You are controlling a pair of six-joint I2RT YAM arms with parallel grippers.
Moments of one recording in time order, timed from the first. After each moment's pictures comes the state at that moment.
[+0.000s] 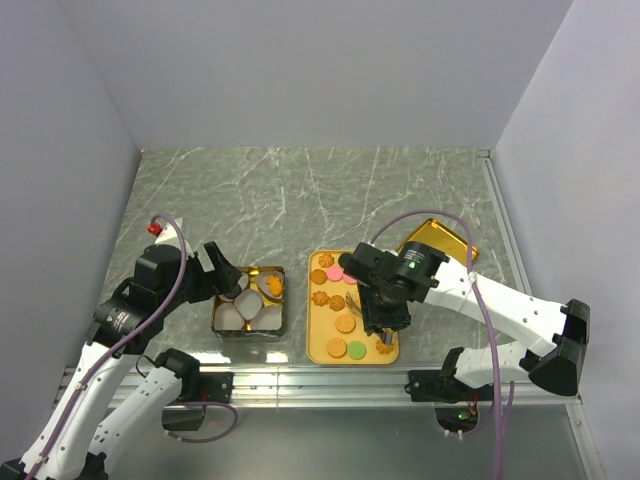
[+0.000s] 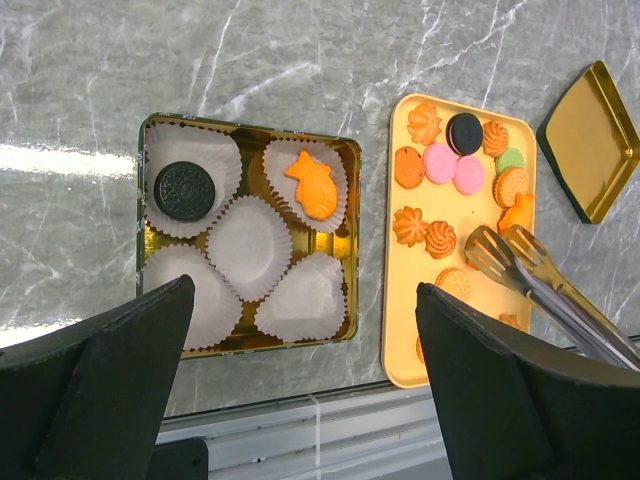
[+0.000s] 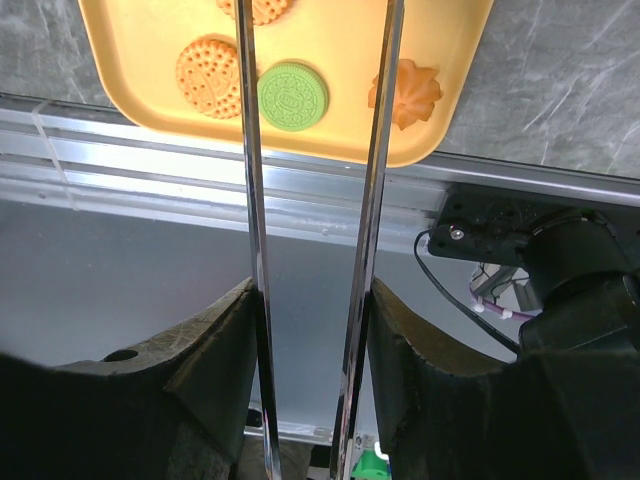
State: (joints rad) left arm -0.40 0.59 0.86 -0.87 -0.05 -0.63; right arm 1.03 1.26 1.22 -1.37 0.06 0.93
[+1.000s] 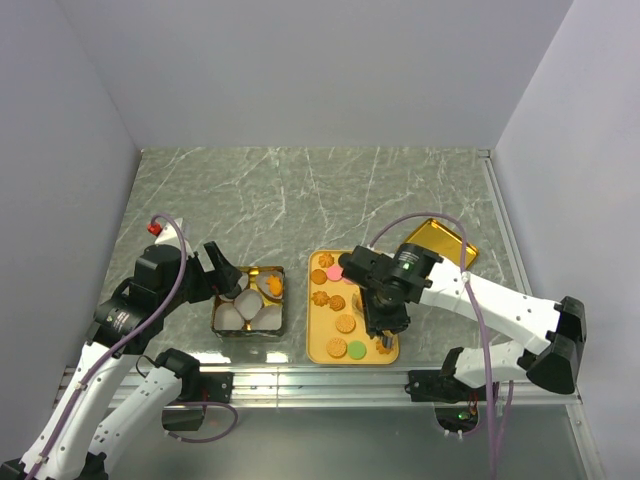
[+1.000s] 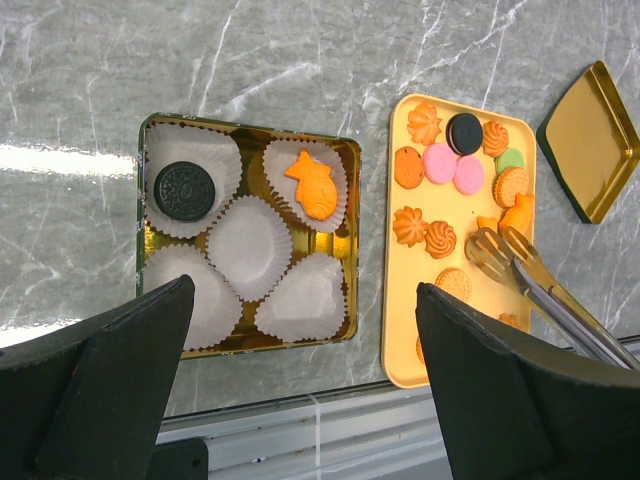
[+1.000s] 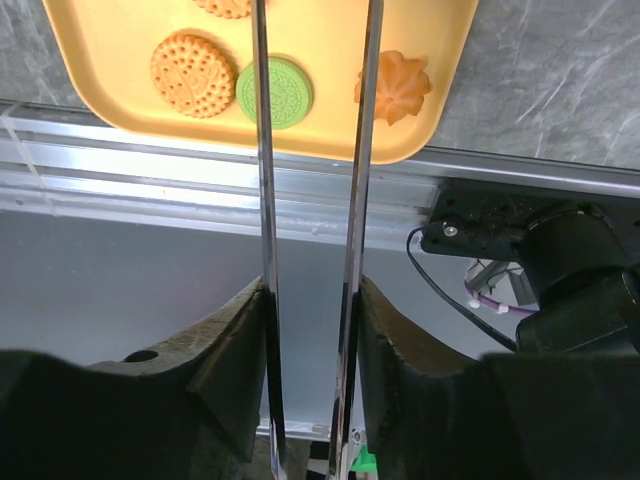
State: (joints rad) left arm -0.40 0.59 0.86 -0.87 -0.05 -0.63; right arm 1.03 1.27 1.18 -1.37 0.06 0.94
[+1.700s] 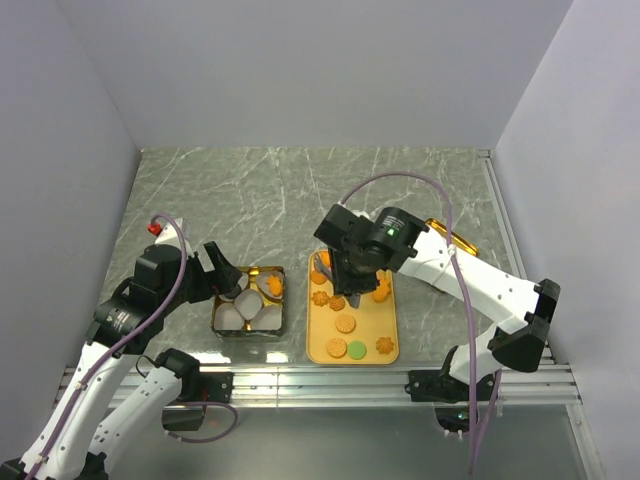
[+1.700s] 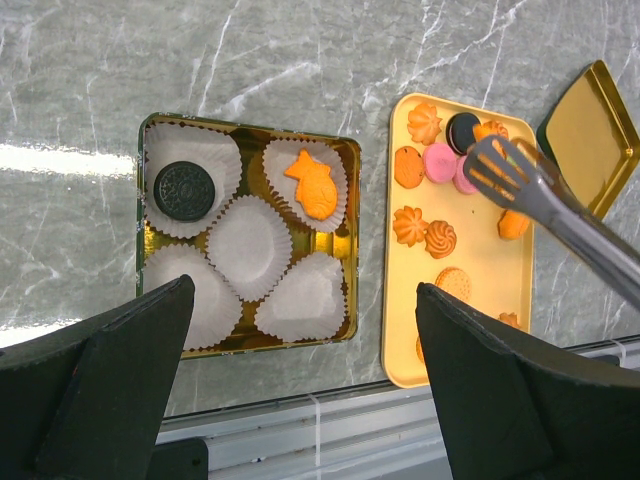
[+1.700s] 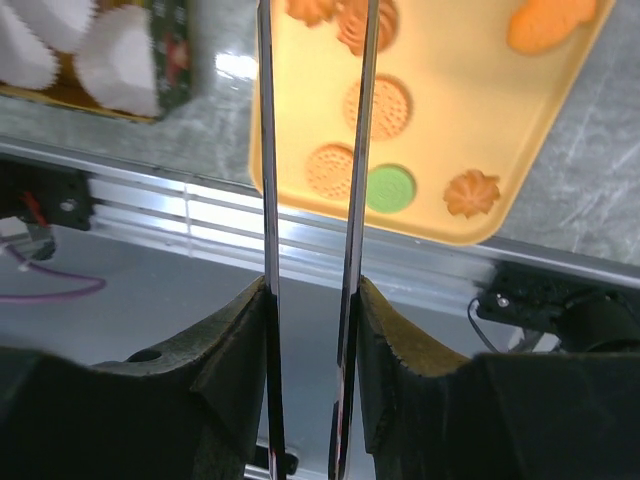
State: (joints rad) left arm -0.40 0.59 0.86 -0.87 -0.05 -0.62; right arm 1.03 1.48 1.60 -1.37 0.14 0.88
